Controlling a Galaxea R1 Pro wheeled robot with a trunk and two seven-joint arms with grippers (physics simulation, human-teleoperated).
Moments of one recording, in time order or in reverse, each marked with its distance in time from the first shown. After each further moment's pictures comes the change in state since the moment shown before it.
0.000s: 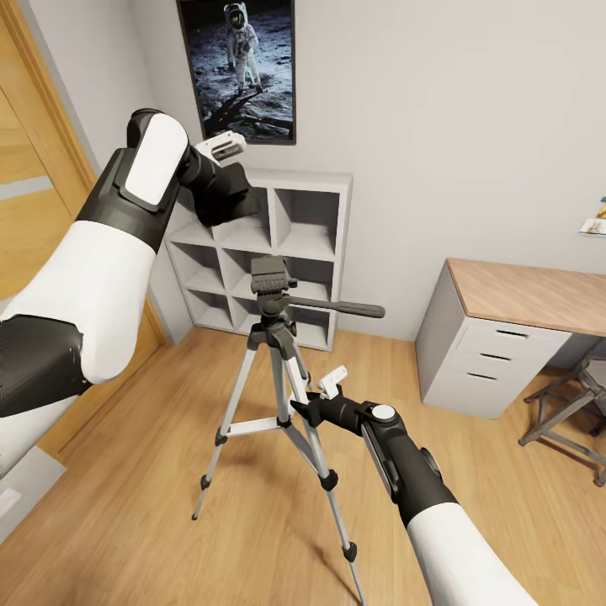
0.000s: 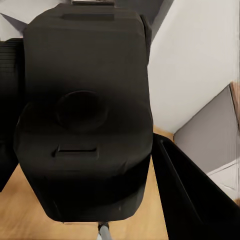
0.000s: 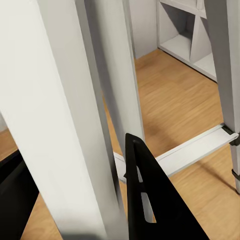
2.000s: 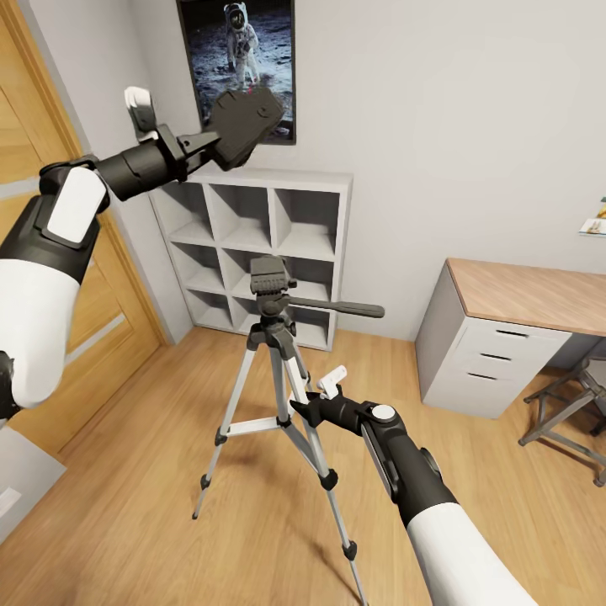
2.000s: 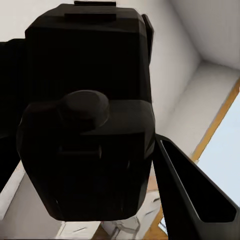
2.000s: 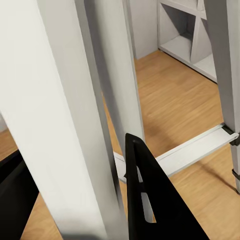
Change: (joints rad) left arm 0.112 0.293 -0.008 0.007 0.017 -0.304 -1.301; right arm 0.000 0.000 0.001 0.000 0.000 -0.005 0.001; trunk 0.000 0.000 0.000
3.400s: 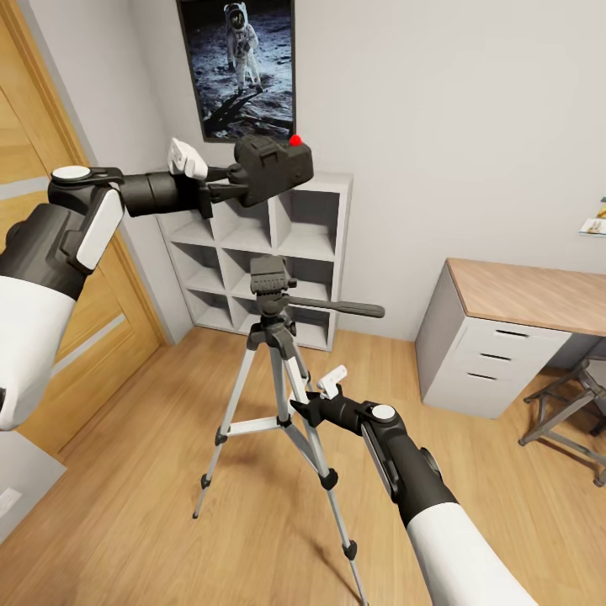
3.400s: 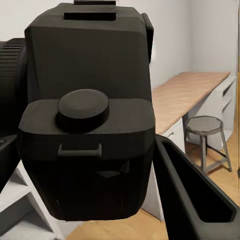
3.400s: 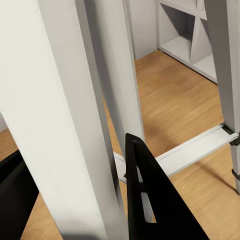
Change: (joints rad) left arm 0.060 0.062 -0.211 -0.198 -0.483 -0.336 -0.228; right arm -0.001 0.000 0.000 -0.001 0.002 0.000 -0.001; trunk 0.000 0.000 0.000
